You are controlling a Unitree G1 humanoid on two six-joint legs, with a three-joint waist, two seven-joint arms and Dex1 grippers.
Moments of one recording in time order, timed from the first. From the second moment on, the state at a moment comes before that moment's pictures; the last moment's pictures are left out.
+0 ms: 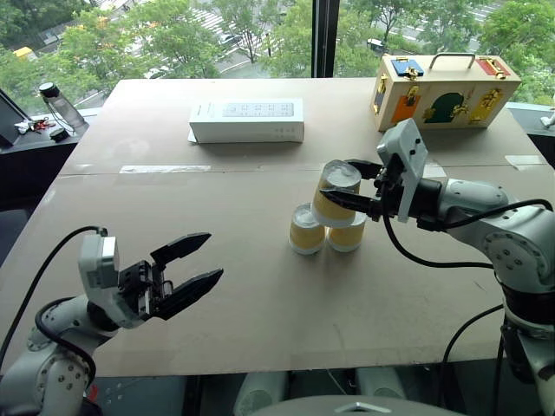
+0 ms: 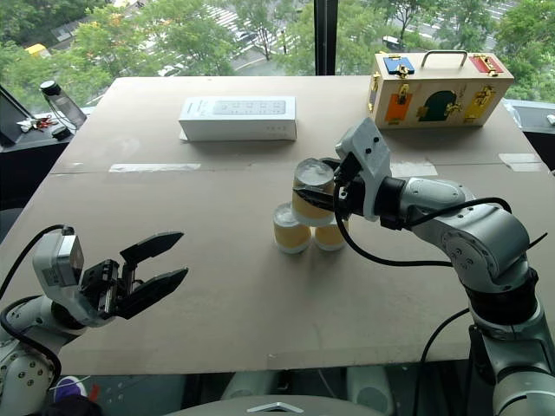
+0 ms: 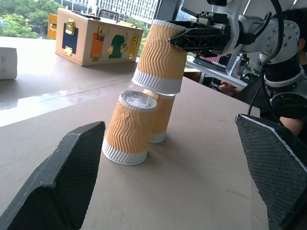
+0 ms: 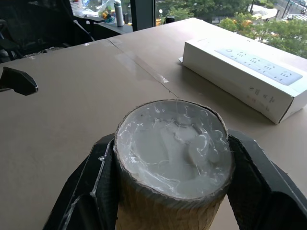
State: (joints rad) left arm 0.28 0.62 0.48 -0.36 -0.92 0.36 -1.21; right arm -0.62 -0.58 0.11 -0.53 0.75 0.95 0.48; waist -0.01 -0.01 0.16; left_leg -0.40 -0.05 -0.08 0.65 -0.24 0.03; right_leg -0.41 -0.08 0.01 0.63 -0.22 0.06
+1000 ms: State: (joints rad) left arm 0.18 0.55 0.46 -0.29 -0.91 0.32 -1.17; right arm 0.08 -0.60 -0.24 -0.67 0.69 0.54 0.72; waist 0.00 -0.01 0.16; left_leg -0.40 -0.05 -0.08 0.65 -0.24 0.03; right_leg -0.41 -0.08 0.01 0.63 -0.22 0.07
